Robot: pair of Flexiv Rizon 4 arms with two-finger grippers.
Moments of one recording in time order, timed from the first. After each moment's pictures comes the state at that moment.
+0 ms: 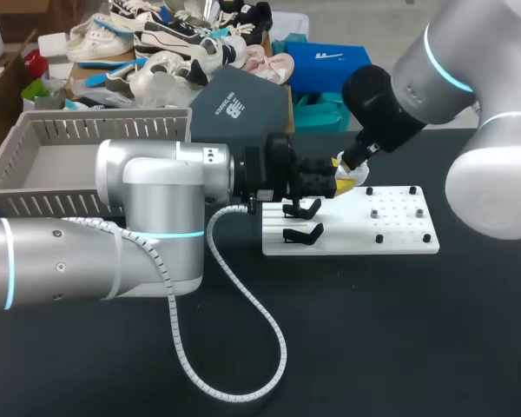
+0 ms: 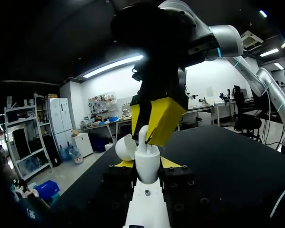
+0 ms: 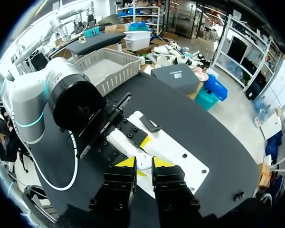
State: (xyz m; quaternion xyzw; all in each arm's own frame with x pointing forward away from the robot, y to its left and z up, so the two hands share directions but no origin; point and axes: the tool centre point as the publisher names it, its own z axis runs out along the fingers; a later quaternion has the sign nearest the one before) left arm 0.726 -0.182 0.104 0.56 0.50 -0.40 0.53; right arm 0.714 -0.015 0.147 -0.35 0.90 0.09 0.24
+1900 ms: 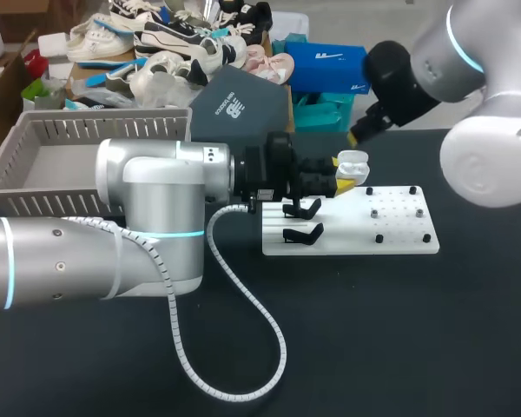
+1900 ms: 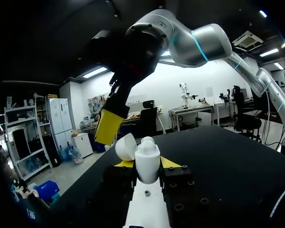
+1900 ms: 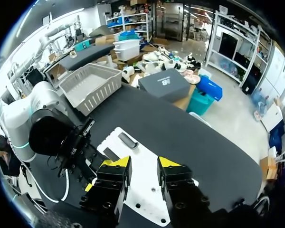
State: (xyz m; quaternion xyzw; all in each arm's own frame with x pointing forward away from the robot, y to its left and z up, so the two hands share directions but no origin) left arm 0.726 -0.182 0.105 0.56 0.50 -0.40 0.53; right arm 0.777 -0.036 0.150 -0.31 0.91 0.12 0.27
